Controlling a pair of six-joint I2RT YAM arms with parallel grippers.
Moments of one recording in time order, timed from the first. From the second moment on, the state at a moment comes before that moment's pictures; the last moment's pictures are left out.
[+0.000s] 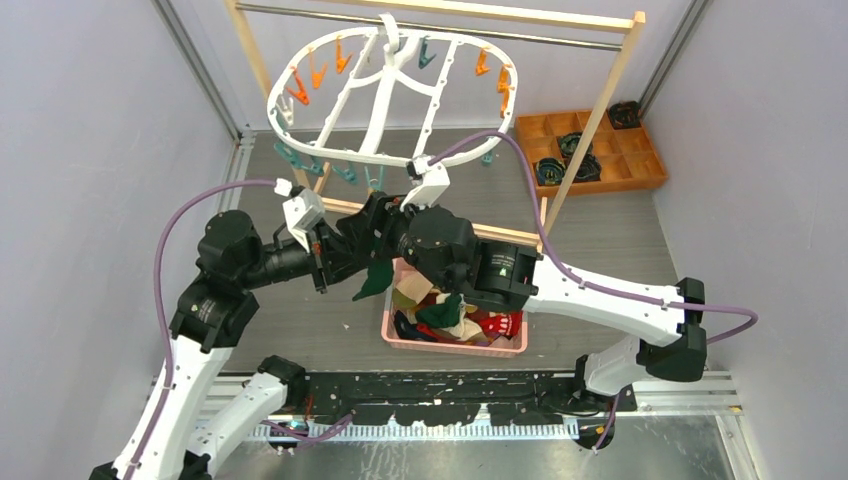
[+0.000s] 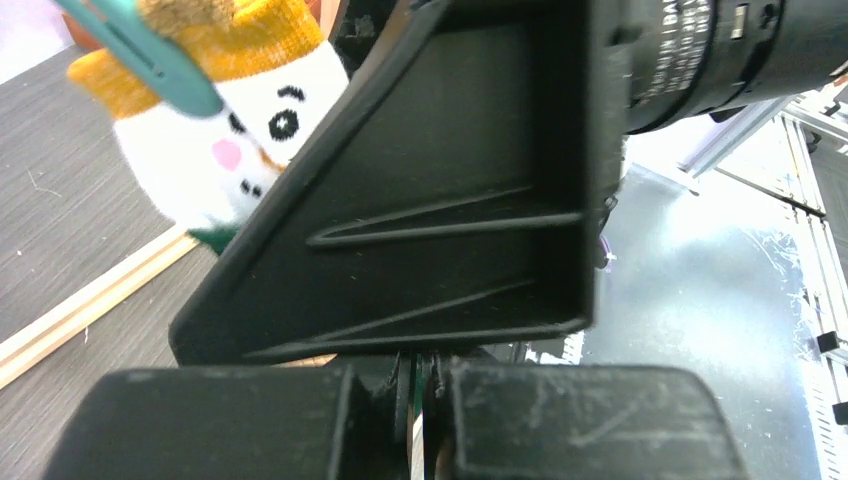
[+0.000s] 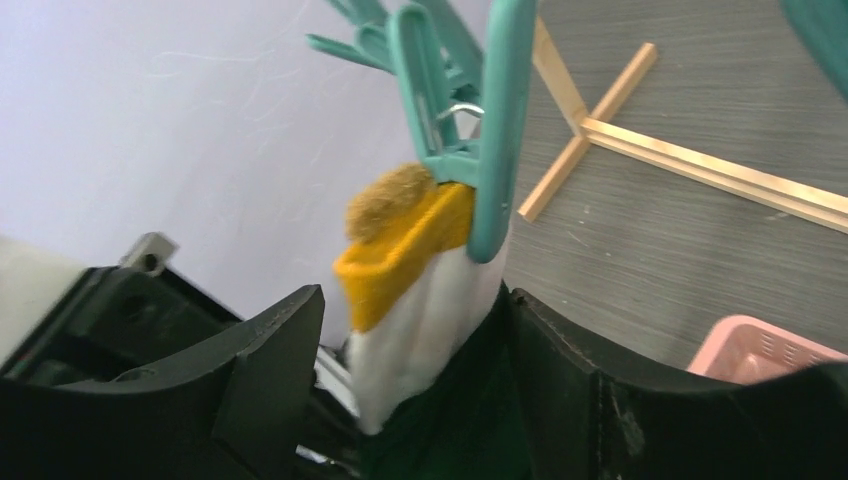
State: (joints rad) left arm -0.40 0.71 1.07 -0.49 0.83 -0.13; right arm 1.29 1.46 1.53 -0.19 0.54 0.72
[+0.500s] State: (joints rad) left arm -0.41 0.68 1.06 -0.49 0.86 -0.19; right arm 1.27 1.37 1.38 -0.10 0.54 0.73
